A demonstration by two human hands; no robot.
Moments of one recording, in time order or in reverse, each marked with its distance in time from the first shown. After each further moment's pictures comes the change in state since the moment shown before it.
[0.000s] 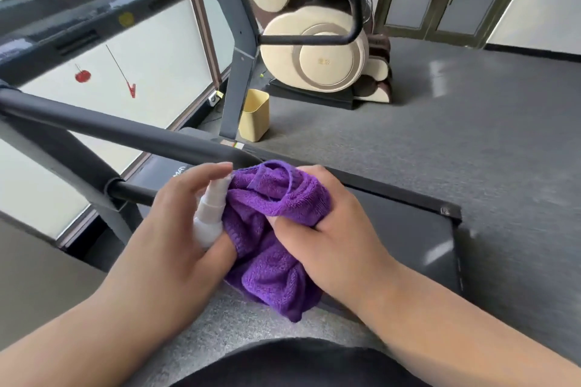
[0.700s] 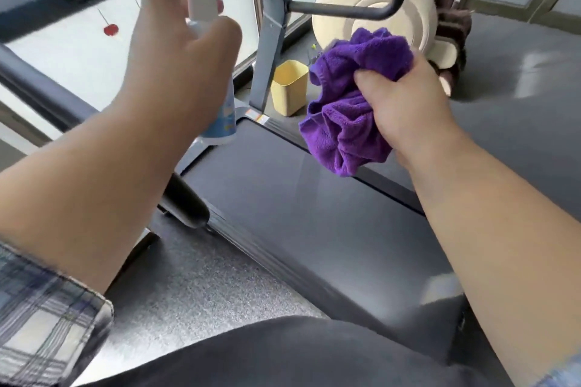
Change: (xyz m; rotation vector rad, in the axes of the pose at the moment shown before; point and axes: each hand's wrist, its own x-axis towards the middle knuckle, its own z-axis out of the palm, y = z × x) left_hand 0.176 0.113 0.124 -0.014 0.470 -0.263; right_hand 0.173 0.074 -0.216 -0.096 0.196 0.067
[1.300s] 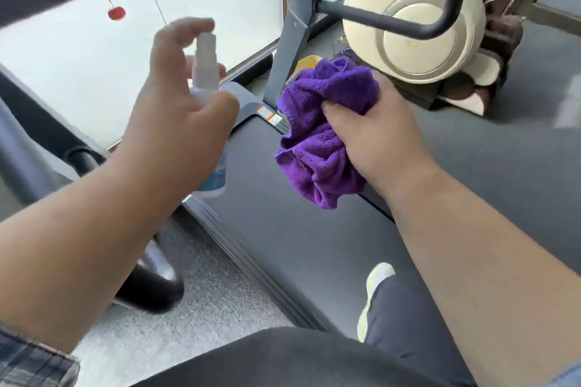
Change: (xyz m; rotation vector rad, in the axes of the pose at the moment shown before) left_hand 0.080 -0.039 0.042 0.057 -0.060 -0.201; right_hand 0.109 0.006 0.066 -0.008 -0.286 -0.055
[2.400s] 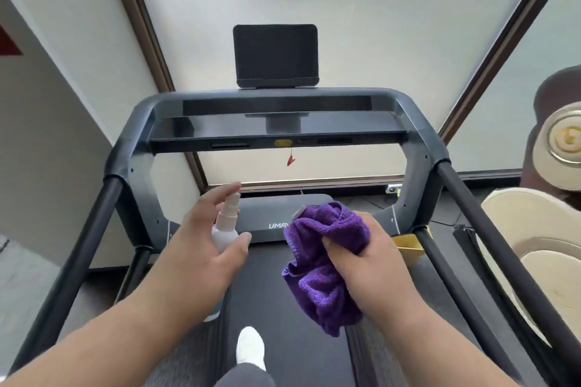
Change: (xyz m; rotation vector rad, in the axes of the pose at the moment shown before) left_hand 0.232 0.101 -0.008 0.158 0.394 -0.409; right_hand 0.355 -0.122 0.025 0.082 -0.817 -0.083
